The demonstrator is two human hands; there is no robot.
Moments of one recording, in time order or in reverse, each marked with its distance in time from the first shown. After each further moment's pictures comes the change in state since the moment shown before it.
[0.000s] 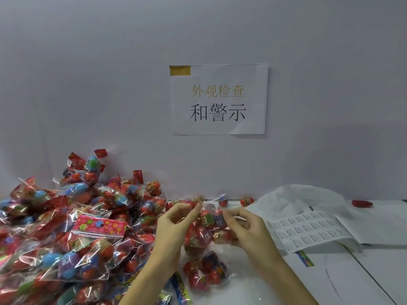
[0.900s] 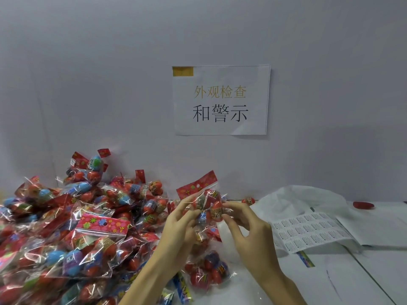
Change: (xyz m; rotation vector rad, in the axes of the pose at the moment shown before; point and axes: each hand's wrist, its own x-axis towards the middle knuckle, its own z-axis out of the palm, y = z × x) left_hand 0.001 0.000 0.004 -0.212 -0.187 -0.063; right_hand -0.005 0.014 -0.002 -0.605 0.136 -0.567
